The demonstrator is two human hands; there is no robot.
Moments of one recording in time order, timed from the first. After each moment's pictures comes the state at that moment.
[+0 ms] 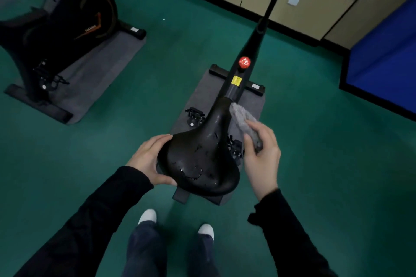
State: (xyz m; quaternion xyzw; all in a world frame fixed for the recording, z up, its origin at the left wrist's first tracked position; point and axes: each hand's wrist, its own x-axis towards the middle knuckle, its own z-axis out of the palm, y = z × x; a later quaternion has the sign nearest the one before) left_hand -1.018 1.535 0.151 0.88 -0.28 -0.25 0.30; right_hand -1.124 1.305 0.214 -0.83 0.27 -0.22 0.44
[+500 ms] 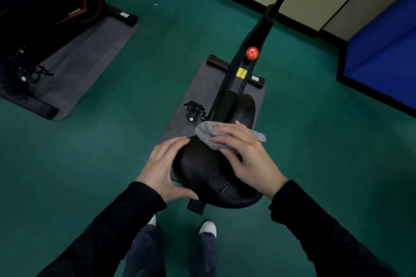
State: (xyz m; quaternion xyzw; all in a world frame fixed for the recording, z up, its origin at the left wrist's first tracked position) left_hand -1.016 1.542 0.127 0.84 -0.32 -0.21 0.39; right_hand -1.079 1.324 0.169 -0.95 -0.05 -0.02 0.31
